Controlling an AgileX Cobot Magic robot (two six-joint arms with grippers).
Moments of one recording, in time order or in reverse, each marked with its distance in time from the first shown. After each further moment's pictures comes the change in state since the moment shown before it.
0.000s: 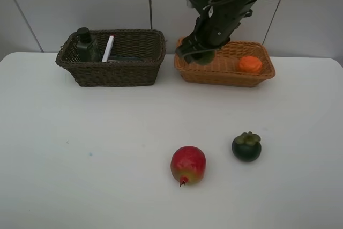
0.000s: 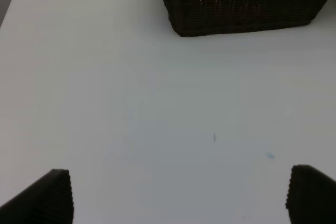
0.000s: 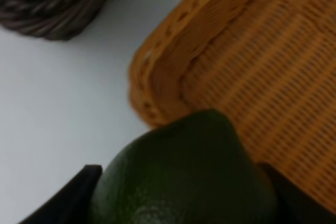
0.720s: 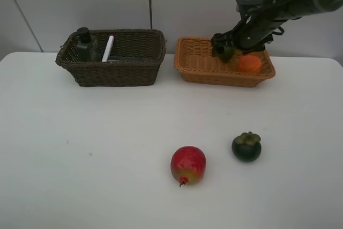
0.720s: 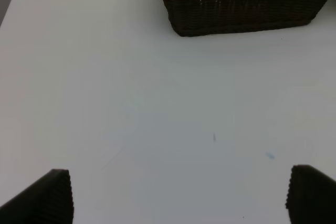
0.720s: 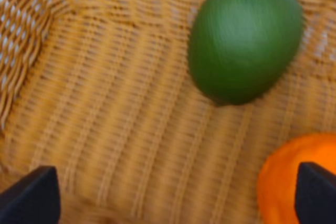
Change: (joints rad) left arm 0.000 0.000 0.000 0.000 0.000 0.000; right arm -0.239 0.112 0.000 0.167 -0.158 0.034
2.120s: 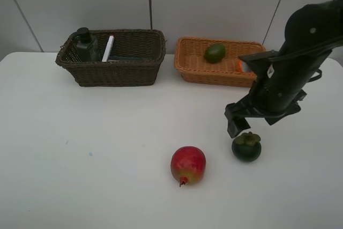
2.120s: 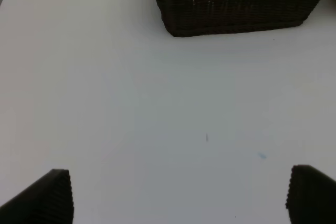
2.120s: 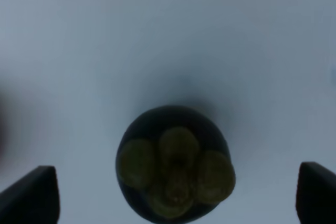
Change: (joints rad) left arm 0.000 0.000 0.000 -0.018 0.000 0.000; right arm 0.218 -0.432 0.593 -0.043 0.333 0.109
